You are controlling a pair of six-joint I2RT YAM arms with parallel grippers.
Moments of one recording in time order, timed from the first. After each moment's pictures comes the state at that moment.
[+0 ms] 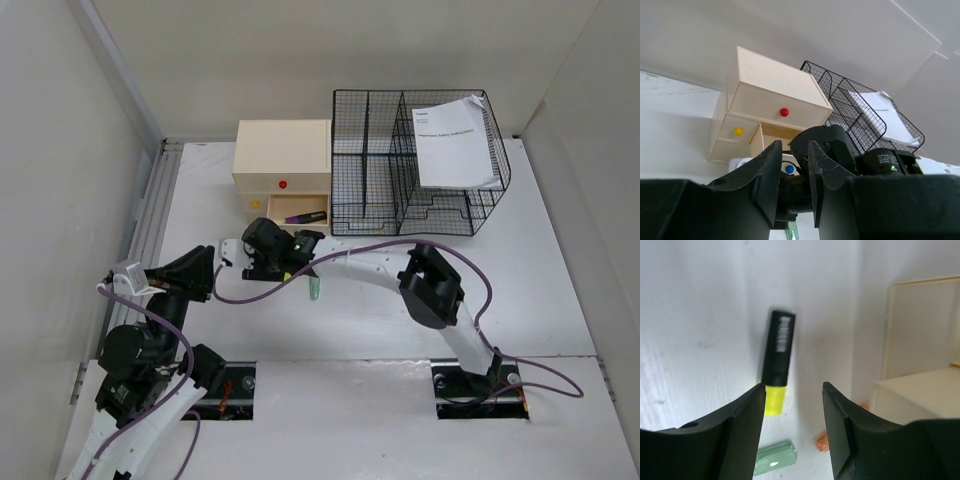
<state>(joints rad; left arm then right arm) -0.60 0.02 0.60 -0.31 -0.39 -0.41 1.11 2.19 1.83 -0.47 0.12 -0.55</state>
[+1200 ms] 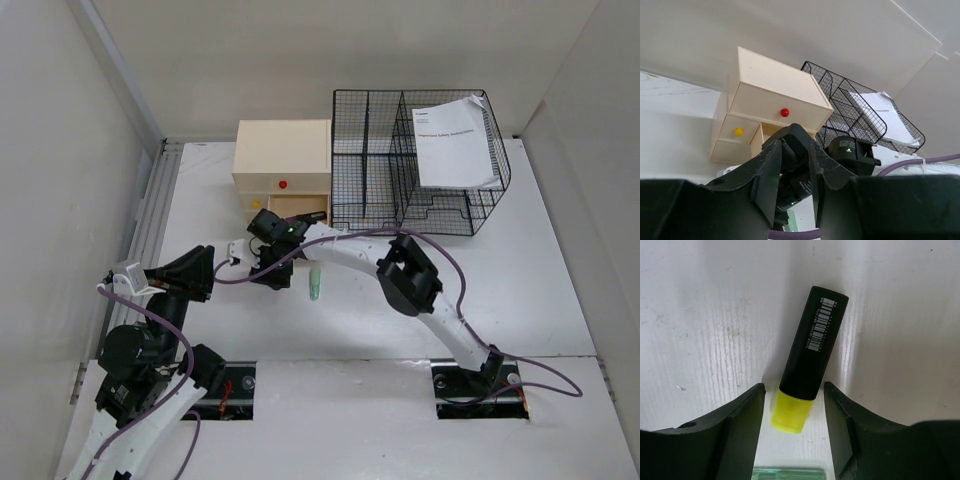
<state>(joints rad) -0.60 0.01 0.60 -0.31 -0.40 -0.41 1.02 2.40 2.07 -0.78 -0.25 -0.53</state>
